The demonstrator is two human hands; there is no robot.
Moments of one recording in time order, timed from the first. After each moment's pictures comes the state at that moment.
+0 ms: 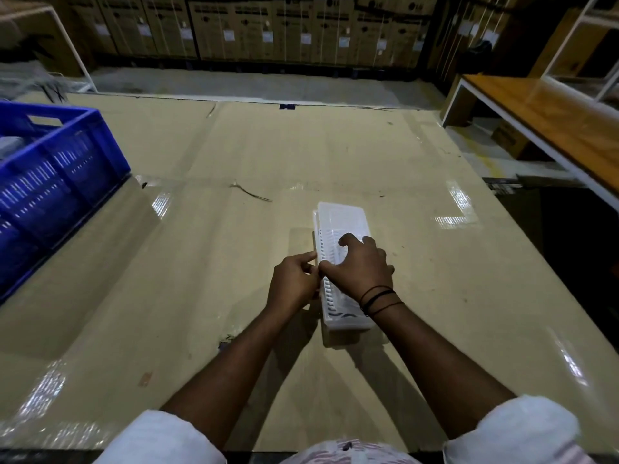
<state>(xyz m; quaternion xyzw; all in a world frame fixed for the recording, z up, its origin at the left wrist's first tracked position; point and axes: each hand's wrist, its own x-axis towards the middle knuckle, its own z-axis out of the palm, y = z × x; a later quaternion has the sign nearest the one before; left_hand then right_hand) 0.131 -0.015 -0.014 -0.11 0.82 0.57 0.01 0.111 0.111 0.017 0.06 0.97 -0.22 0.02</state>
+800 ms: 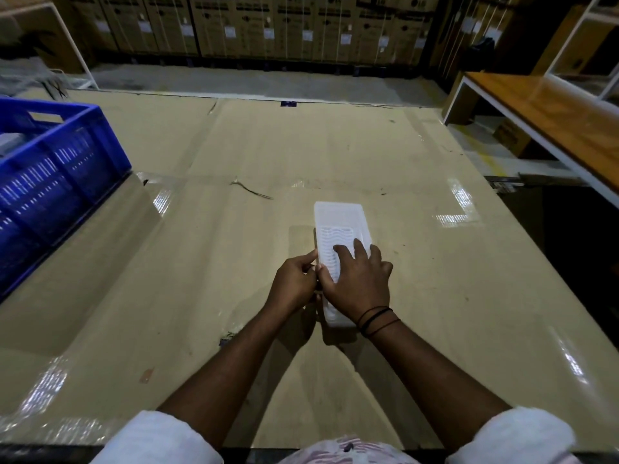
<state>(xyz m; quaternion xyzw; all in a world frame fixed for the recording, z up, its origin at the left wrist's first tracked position) 0.129 -0.021 -0.028 -0.09 0.79 0.60 0.05 0.124 0.112 -0.020 -0.03 0.99 -0.09 -0.09</state>
